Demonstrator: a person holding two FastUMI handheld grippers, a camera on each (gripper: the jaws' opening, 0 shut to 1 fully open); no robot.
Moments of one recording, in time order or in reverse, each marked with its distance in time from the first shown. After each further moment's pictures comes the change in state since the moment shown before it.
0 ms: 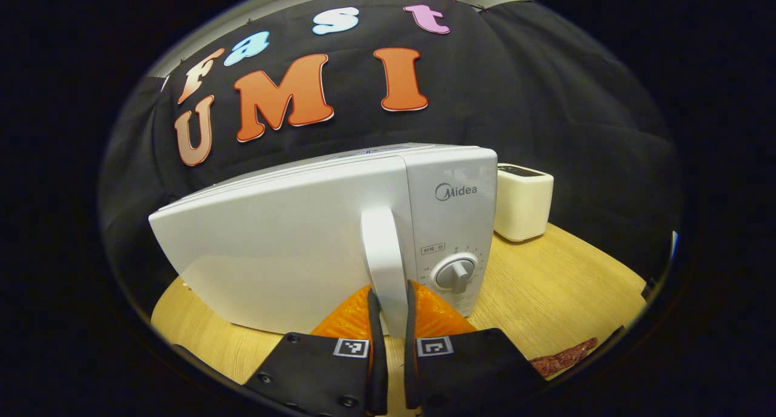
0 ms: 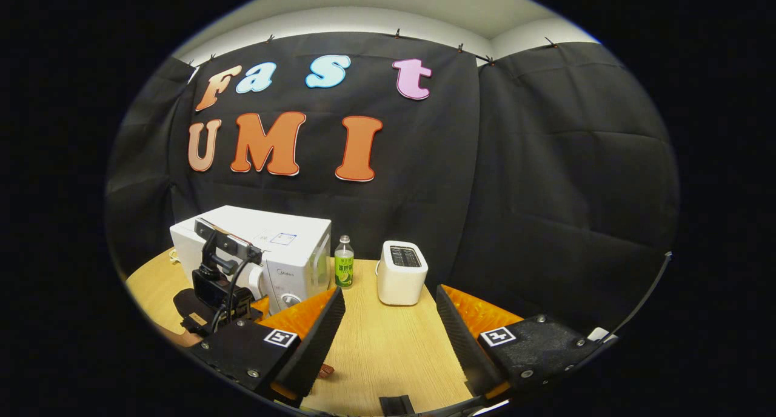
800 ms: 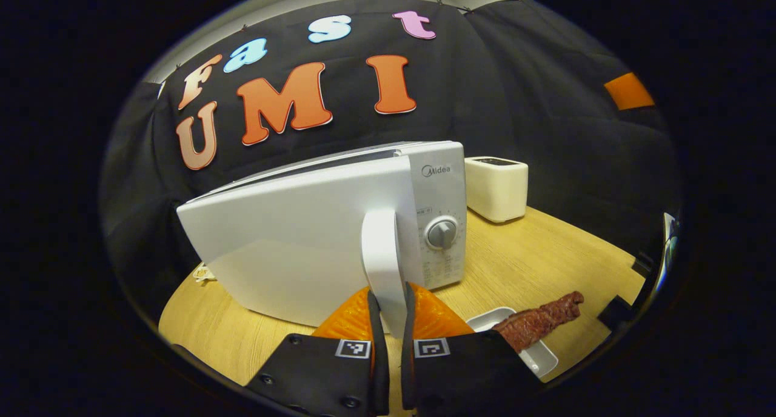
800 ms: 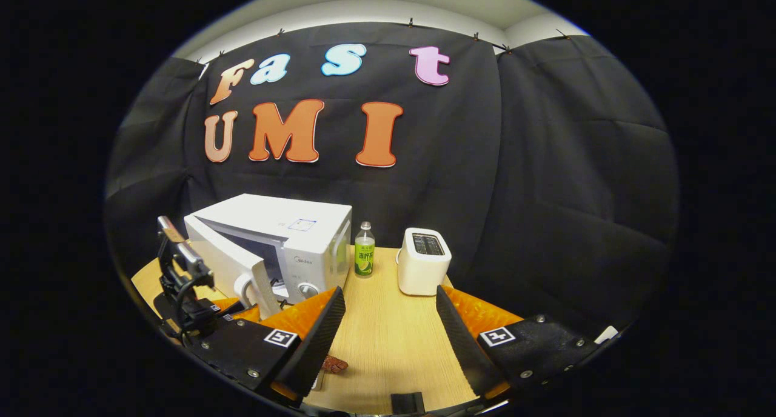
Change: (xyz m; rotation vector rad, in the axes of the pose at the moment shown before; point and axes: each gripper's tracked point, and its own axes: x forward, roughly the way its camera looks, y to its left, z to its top) left arm -0.089 0.013 -0.032 0.057 0.012 -0.039; right arm 0.011 0.031 -0.022 0.005 0.065 0.119
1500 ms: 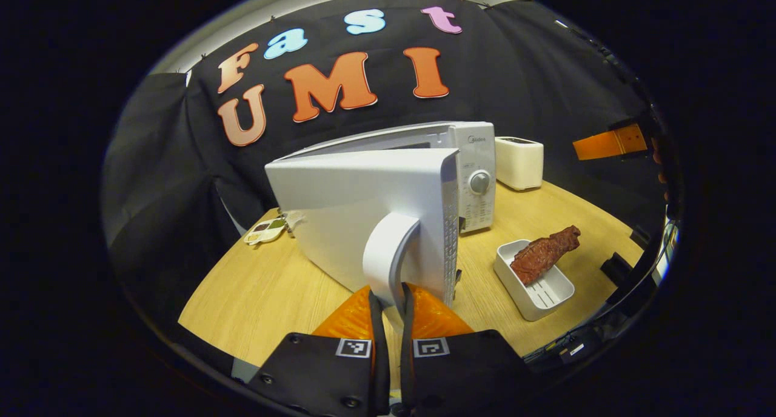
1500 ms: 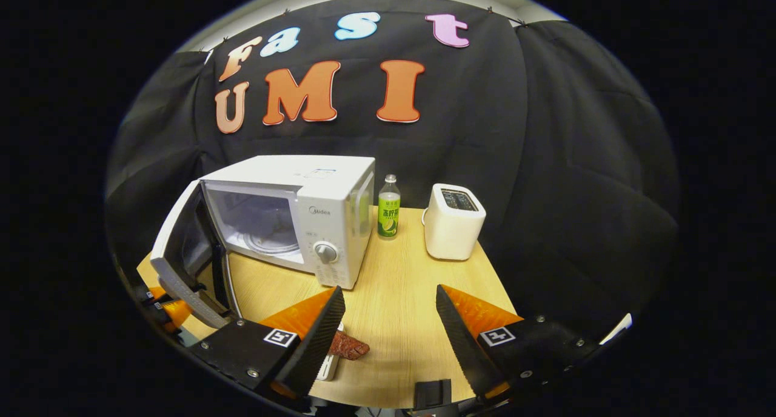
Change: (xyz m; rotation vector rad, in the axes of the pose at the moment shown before) left arm -0.121 0.083 -0.061 -0.040 0.123 0.144; right arm 0.030 0.039 -0.079 -0.008 0.186 0.101
